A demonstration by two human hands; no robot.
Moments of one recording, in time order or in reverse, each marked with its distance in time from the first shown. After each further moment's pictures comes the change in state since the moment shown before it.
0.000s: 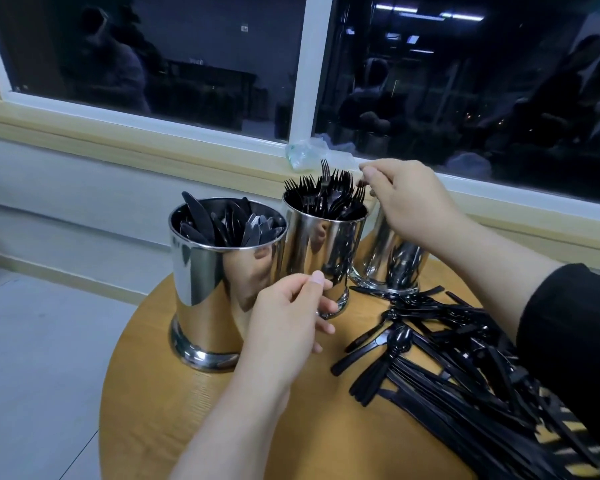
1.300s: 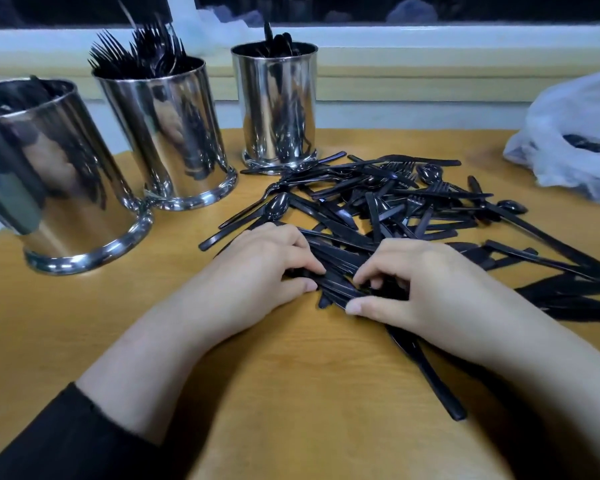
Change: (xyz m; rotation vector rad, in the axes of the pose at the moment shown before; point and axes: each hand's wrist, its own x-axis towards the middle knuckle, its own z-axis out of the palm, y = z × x) left_hand -0.052 -0.050 0.099 1.196 -0.686 0.487; right_hand -0.292 0.105 -0.063 0.051 -0.469 0.129
